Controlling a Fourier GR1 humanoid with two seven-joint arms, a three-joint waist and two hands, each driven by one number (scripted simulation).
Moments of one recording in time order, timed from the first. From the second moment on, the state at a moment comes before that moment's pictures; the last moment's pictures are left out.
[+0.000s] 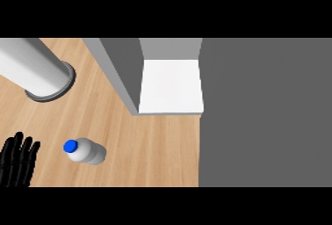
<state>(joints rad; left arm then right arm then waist) 0.49 0.01 -0.02 -2.21 -0.05 0.03 0.02 0.65 -0.08 0.14 -2.44 -0.18 0.22 0.06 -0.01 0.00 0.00</state>
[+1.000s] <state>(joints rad) 0.24 0.02 0.19 -1.48 0.01 0.01 -0.39 0.89 -0.10 0.17 -2.48 -0.15 0.31 -0.13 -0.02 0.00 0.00</state>
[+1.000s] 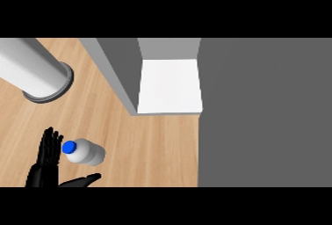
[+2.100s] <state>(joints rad) -0.07 0.05 0.30 -0.74 0.09 -0.17 -0.81 0.99 -0.11 0.17 -2.49 -0.13 0.34 -0.20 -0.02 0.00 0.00</state>
